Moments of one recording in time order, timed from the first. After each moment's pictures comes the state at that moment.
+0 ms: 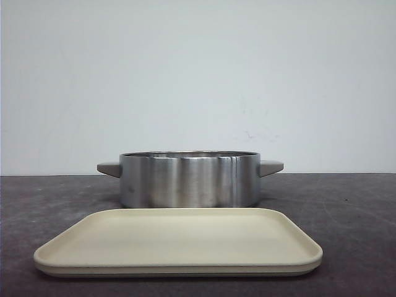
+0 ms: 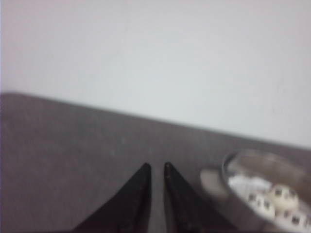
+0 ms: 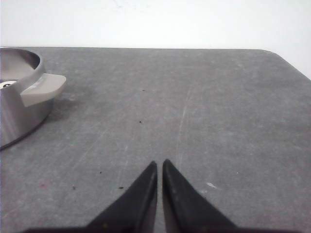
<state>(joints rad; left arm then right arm) -0.16 0.06 0.34 -0.30 -0.14 -0.21 0.04 0.00 0.01 -0.17 0.00 0.06</state>
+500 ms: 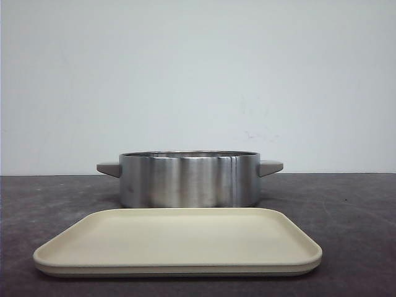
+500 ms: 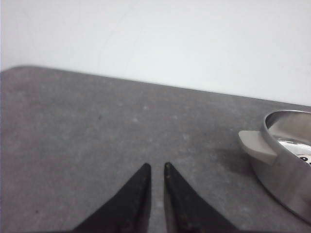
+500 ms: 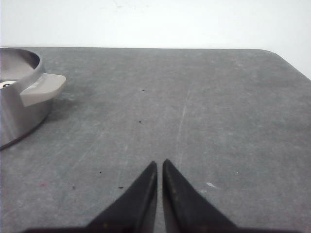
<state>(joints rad) -0.04 0.00 0.08 -0.11 -0.08 -0.12 0.04 0.00 0.01 -0.17 0.00 0.06</state>
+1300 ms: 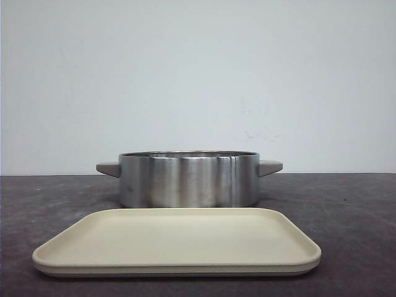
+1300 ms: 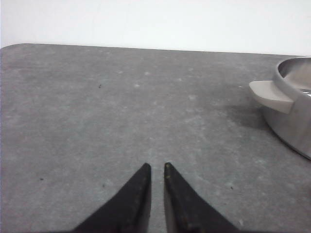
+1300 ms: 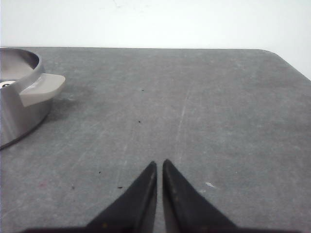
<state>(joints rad) -0.02 0.00 0.03 -0.18 -0.05 -0.04 0.04 0.00 0.01 -0.17 0.00 0.06</state>
